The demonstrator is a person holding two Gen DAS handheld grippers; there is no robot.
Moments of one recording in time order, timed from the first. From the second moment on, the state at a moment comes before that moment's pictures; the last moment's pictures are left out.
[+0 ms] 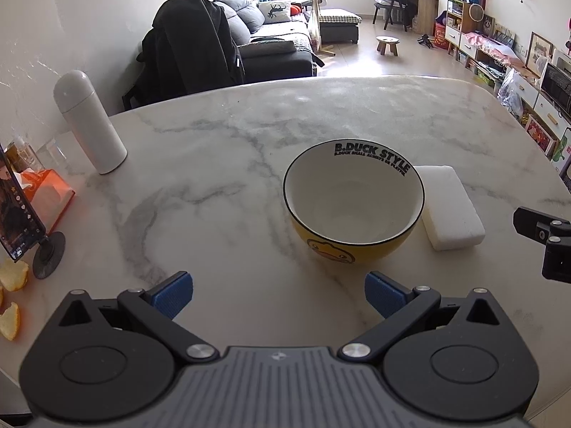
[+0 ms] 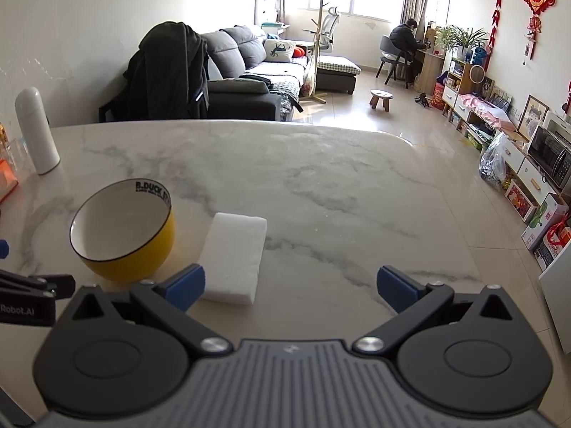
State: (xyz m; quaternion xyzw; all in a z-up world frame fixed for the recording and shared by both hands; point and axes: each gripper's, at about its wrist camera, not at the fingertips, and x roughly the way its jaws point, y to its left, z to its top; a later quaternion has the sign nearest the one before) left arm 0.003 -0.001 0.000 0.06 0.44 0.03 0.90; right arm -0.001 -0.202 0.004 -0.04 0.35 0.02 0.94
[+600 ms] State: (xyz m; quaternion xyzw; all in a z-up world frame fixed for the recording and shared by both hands) left arm 0.007 0.009 -0.002 0.06 0.44 0.03 0.90; right arm -0.004 -0.205 0.000 -0.04 0.34 0.01 0.94
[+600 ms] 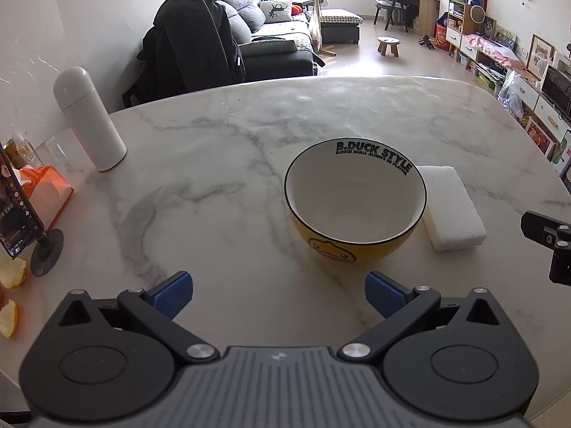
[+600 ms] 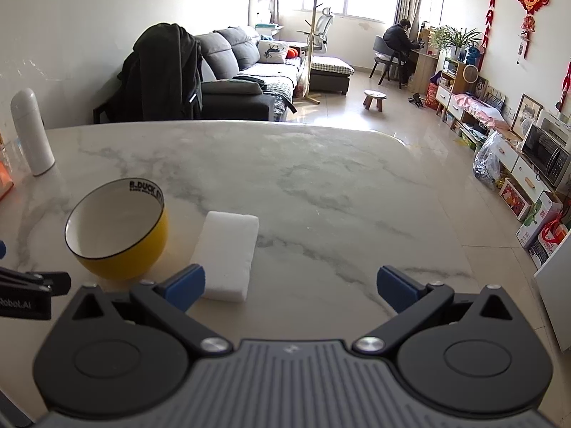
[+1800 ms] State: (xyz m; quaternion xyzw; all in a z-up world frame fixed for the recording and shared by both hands) left arm 0.000 0.011 0.000 0.05 0.43 0.05 0.90; right arm -0.002 -0.201 -0.002 -0.04 0.35 0.02 0.94
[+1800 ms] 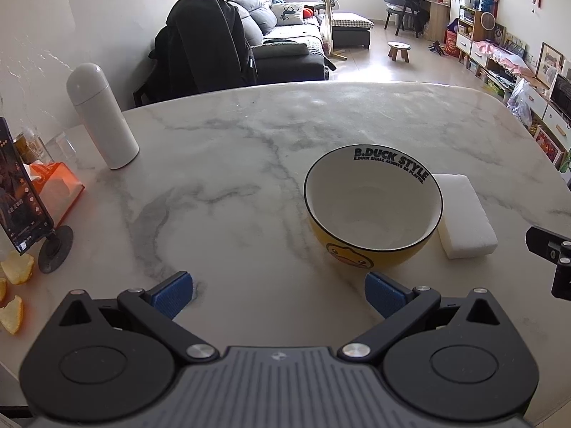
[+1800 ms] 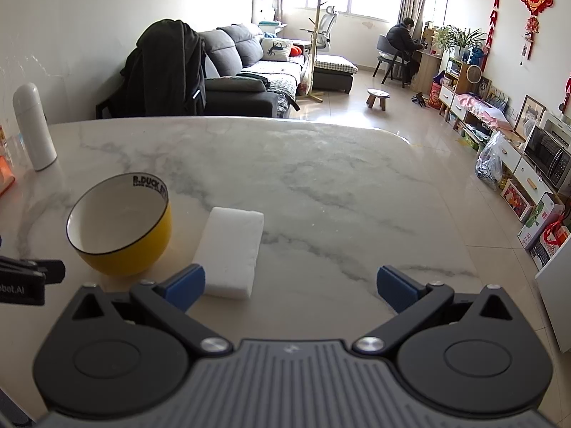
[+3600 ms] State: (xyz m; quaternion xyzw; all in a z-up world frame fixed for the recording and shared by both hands) left arm 0.077 0.010 -0.036 0.05 0.49 0.04 0.87; right arm 0.063 -0.207 -0.052 -0.05 0.41 0.02 0.91
